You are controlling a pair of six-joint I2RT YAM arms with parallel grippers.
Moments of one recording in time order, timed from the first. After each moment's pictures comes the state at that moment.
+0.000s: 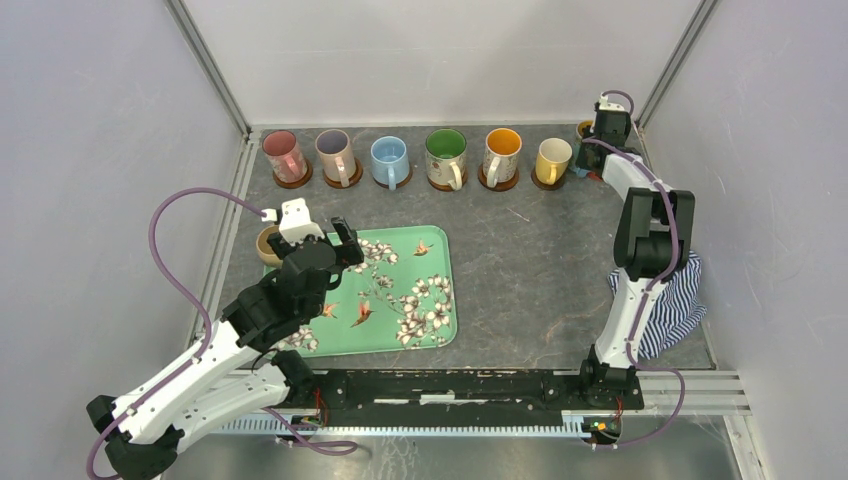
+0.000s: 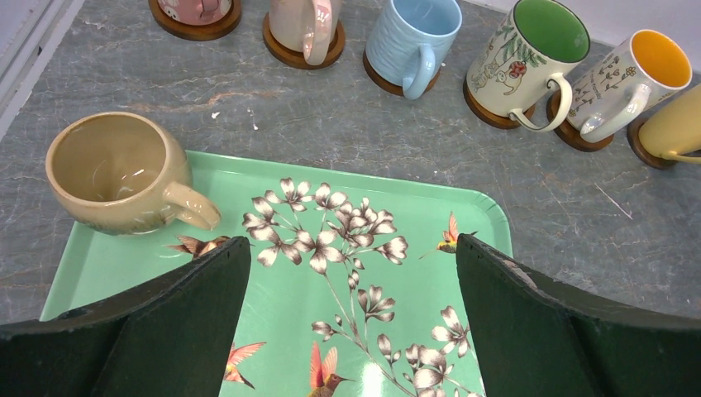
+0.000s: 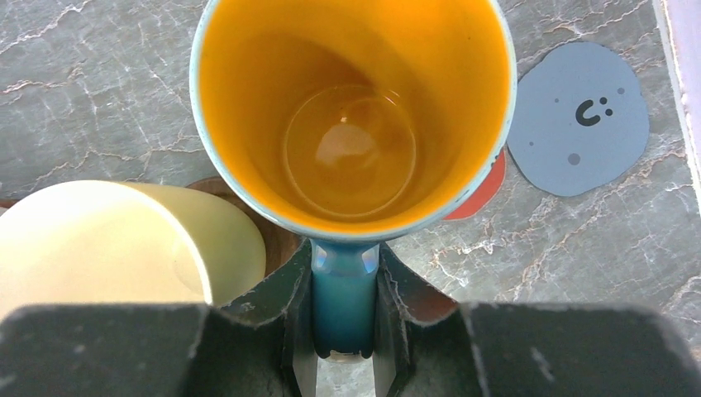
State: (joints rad) left arm -0.83 0.70 0.79 -0.54 -0.85 -0.59; right arm -0.09 2.10 1.59 -0.17 0.11 0.10
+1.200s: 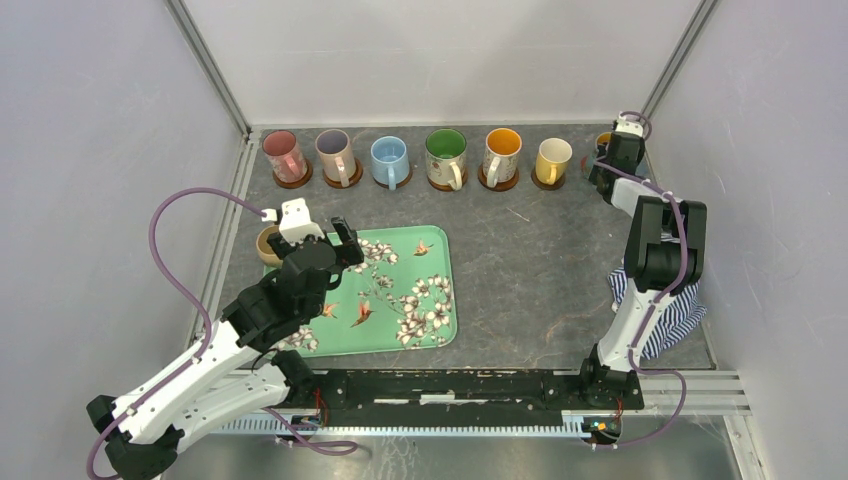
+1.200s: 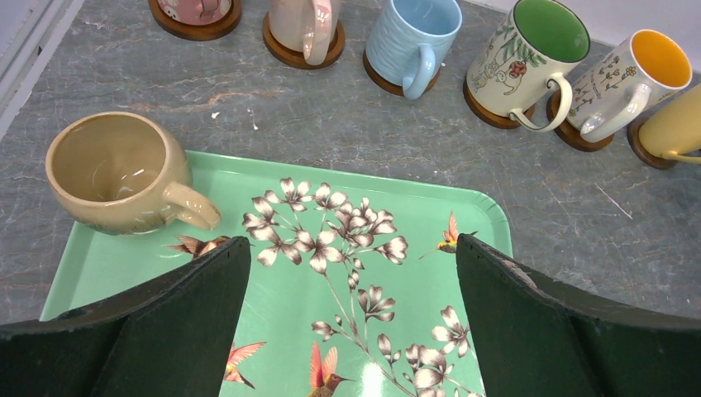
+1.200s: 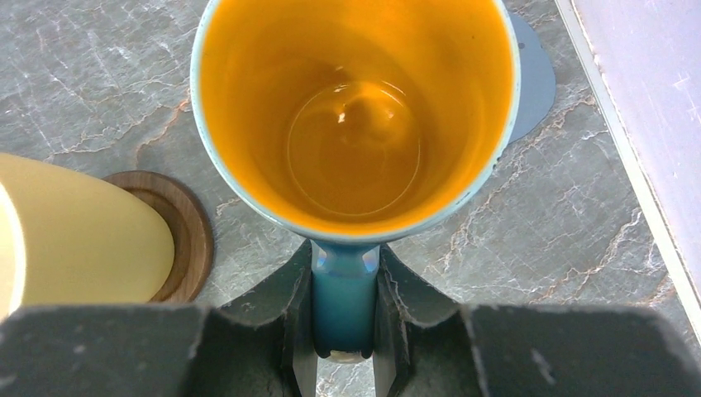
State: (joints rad) left arm -0.83 0.70 0.79 -0.54 -0.85 -0.59; right arm -0.16 1.98 1.28 0.12 0.15 0.11
